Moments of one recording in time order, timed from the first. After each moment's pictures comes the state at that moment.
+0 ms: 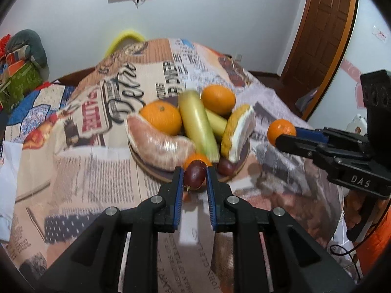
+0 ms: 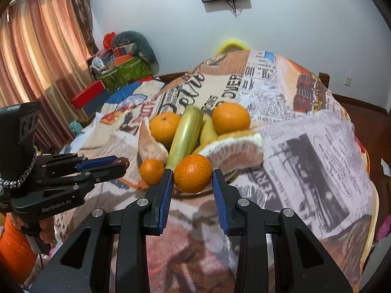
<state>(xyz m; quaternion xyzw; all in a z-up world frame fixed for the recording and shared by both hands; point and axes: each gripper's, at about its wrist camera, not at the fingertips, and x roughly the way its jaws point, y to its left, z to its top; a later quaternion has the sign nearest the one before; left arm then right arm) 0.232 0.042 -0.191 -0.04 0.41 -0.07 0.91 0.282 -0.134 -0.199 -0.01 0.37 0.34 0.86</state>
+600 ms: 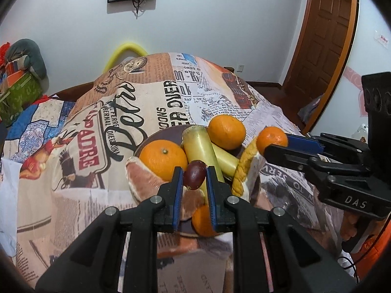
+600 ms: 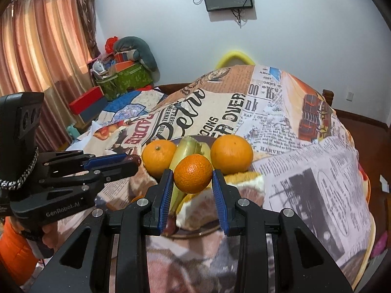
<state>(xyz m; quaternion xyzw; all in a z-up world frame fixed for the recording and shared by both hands) 0.285 0.046 -0.186 -0.03 0.38 -0.07 0.92 0.317 -0.110 -0.190 -0.03 0.34 0.35 0.87</state>
